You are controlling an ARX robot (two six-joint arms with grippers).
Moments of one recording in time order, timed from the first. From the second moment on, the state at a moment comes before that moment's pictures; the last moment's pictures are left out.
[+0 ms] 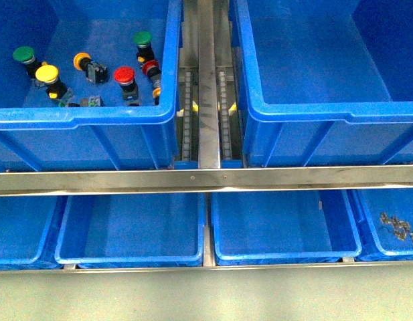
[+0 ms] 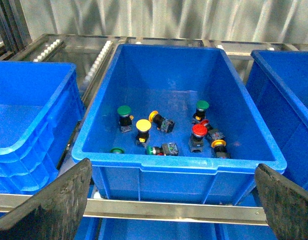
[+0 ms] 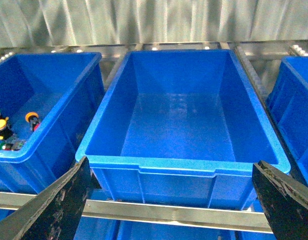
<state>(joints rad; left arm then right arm) 0.00 0.01 0.02 0.00 0.00 0.00 0.00 0.00 0.02 0.00 0.00 0.00</state>
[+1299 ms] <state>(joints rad) 0.00 0.01 0.02 0.00 0.00 0.00 0.00 0.00 0.02 0.00 0.00 0.00</state>
